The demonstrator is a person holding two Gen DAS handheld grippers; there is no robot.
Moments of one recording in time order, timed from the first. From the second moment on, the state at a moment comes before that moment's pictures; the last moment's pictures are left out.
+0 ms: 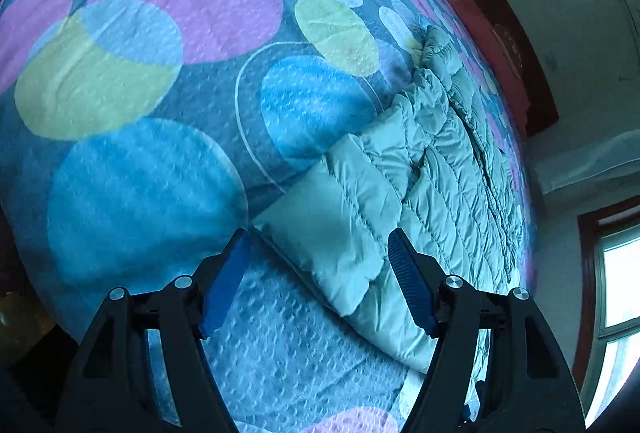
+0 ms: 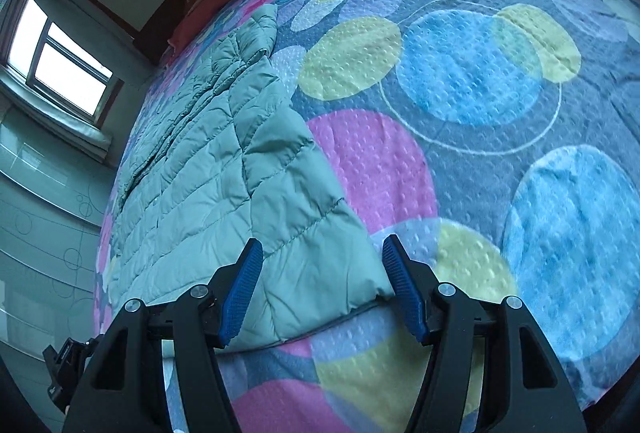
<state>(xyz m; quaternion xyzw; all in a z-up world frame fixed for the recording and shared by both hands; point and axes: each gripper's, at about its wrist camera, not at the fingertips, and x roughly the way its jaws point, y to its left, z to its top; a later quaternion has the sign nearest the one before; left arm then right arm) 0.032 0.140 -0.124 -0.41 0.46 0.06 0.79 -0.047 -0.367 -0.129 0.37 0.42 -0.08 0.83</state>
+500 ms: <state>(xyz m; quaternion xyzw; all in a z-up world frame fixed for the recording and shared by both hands) 0.054 0.118 -0.138 -0.41 0.44 0.00 0.80 -0.032 -0.341 -0.141 0.42 0.39 -0.01 0.82</state>
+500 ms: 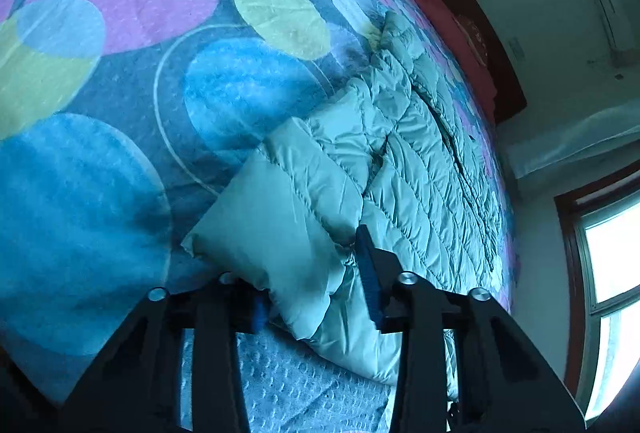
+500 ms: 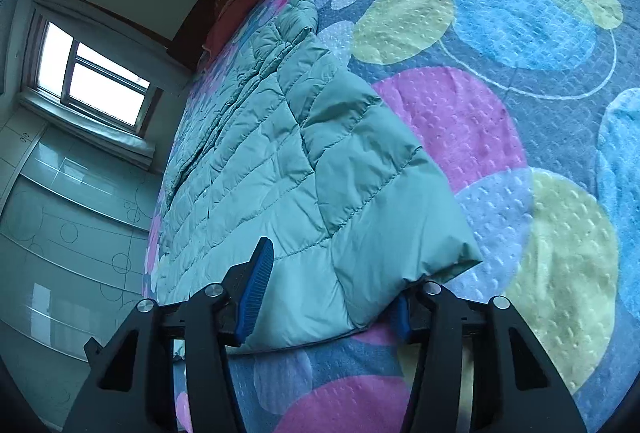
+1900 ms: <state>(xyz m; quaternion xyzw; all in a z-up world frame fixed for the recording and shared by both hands) 0.417 0.051 -0.065 -0.25 0.38 0.01 0.89 0.335 -0.381 -0.078 0.37 0.35 0.03 0.86</state>
